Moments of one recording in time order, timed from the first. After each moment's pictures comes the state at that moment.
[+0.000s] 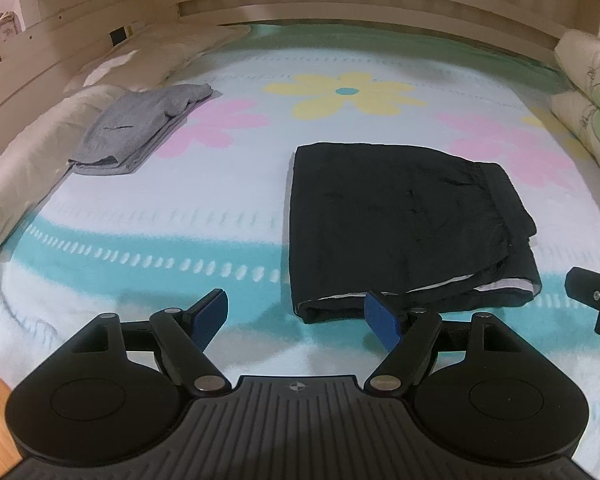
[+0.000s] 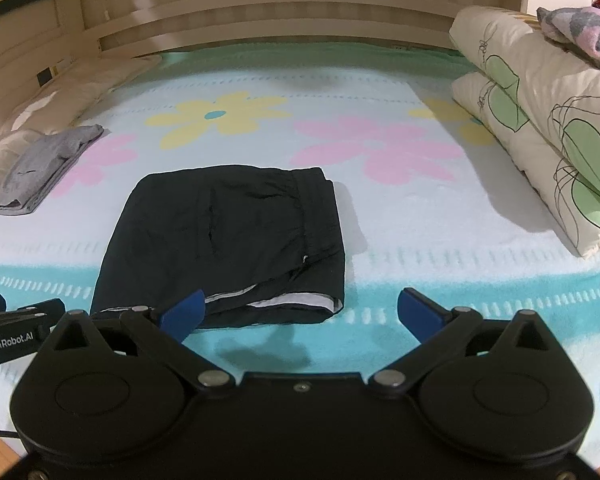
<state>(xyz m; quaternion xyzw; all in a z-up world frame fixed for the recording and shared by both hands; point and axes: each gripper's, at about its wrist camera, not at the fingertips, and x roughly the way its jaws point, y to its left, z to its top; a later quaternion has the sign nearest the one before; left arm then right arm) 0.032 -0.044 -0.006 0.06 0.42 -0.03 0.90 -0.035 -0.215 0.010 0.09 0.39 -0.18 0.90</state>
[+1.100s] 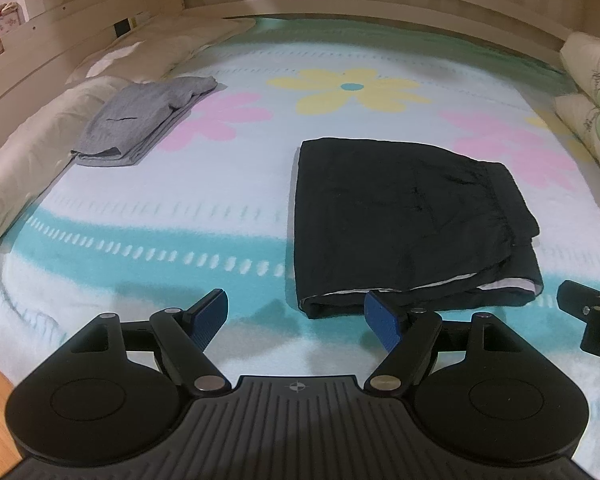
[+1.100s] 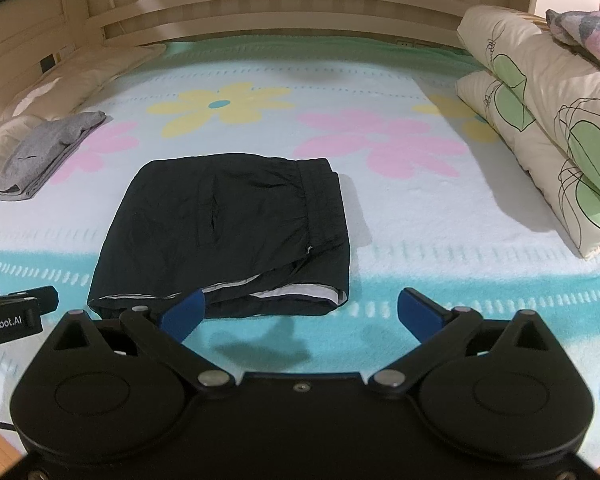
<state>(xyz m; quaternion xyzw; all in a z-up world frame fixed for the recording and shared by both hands) 0.034 -0.041 -0.005 0.05 0.43 -0.02 0.90 -0.032 -0.210 0.006 0.08 0.39 -0.18 0.90</state>
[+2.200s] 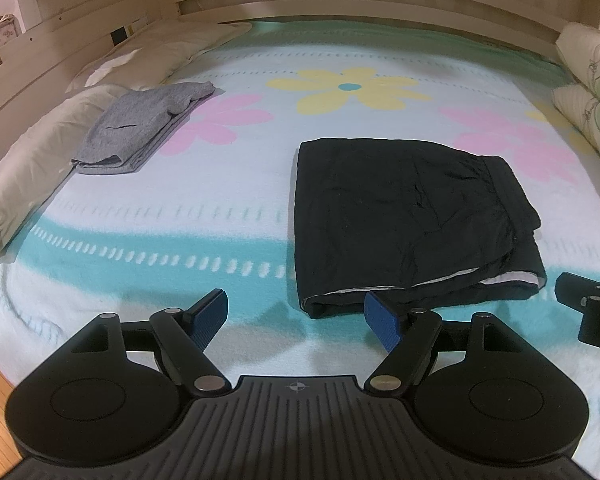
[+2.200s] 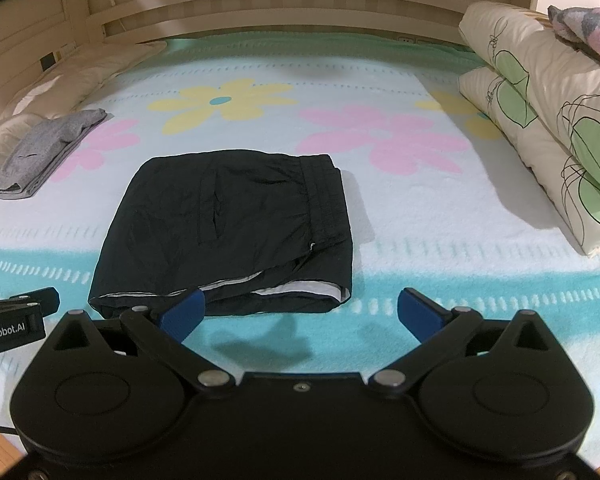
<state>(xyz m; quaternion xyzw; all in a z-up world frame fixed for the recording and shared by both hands) 0.031 -0.043 -0.006 0.07 0.43 -0.02 0.90 -0.033 -0.208 0.003 0.08 0.40 -0.18 0.90</state>
